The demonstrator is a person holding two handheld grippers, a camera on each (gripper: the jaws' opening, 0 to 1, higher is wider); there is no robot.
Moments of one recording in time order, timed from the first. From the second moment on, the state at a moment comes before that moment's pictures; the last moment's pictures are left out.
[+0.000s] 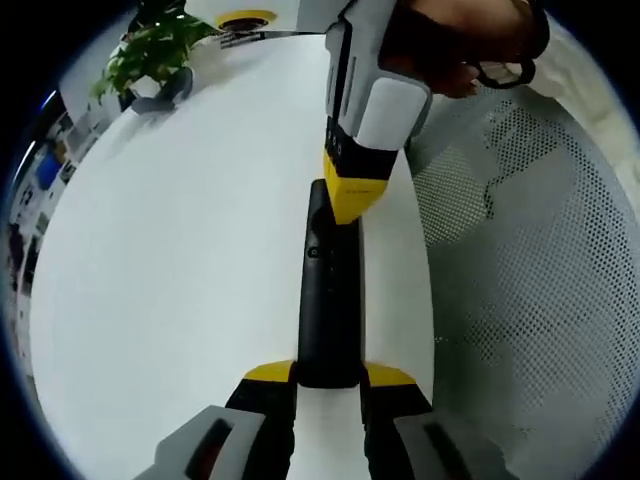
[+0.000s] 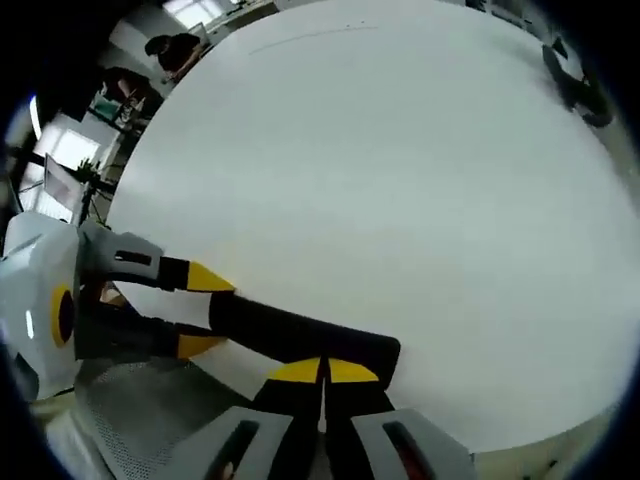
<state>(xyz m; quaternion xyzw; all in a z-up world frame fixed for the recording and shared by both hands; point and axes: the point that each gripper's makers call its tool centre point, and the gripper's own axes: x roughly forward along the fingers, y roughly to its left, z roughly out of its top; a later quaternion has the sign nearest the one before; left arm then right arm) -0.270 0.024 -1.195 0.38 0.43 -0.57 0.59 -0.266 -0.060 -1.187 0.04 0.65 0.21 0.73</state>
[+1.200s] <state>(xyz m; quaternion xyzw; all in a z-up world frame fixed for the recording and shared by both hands) -0.269 0.025 -1.195 0.38 0.44 -0.56 0.59 -0.247 -0.049 -1.181 0.03 0.65 0.23 0.72</state>
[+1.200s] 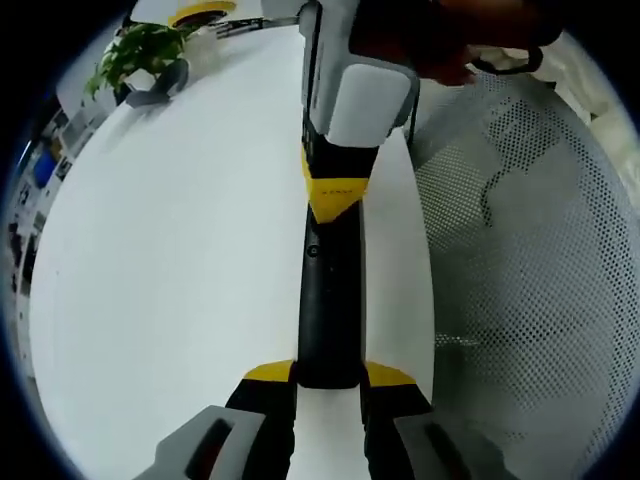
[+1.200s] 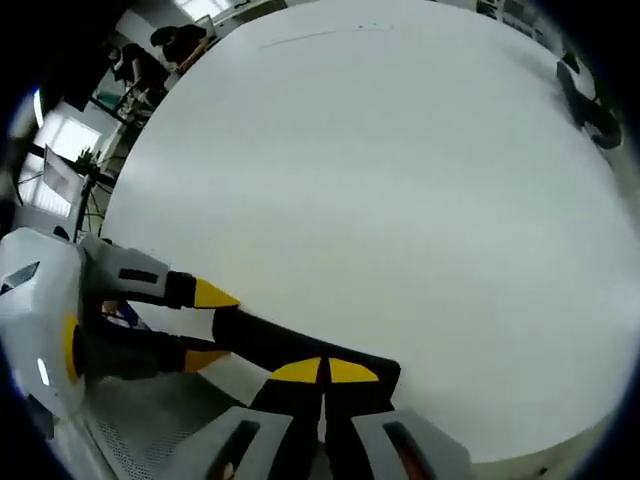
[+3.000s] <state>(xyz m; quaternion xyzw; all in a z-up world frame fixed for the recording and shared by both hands) -0.269 0.022 -1.195 0.36 0.45 -0.55 0.60 -0.249 -0.039 -1.184 0.03 0.62 0.23 0.75</state>
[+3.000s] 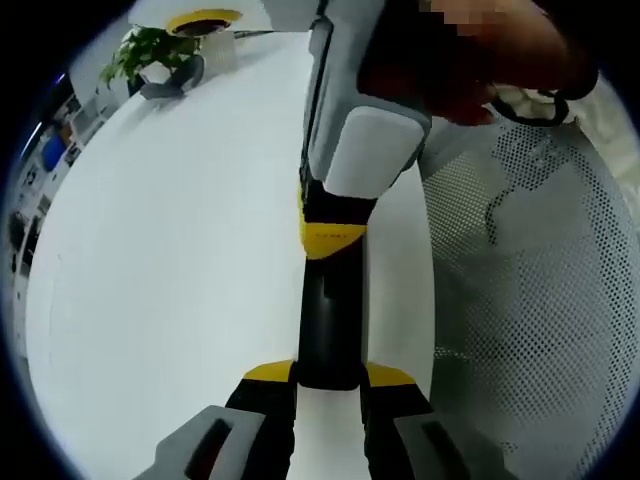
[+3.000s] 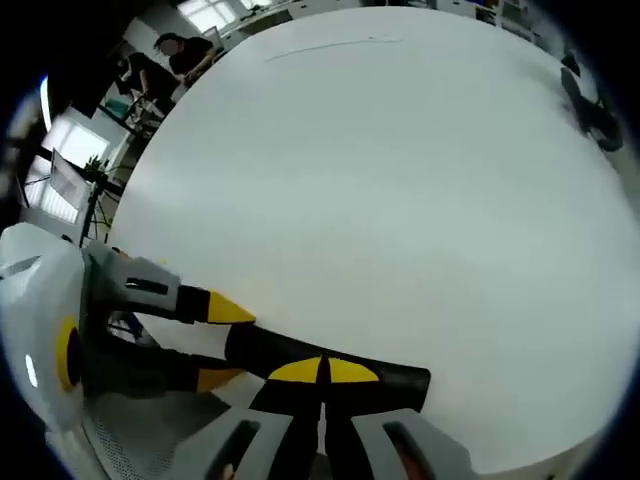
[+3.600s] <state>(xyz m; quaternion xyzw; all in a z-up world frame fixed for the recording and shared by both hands) -0.268 0.023 -1.195 0.35 0.45 -0.55 0.61 -0.256 -0.035 -1.186 0.00 0.59 0.23 0.77</state>
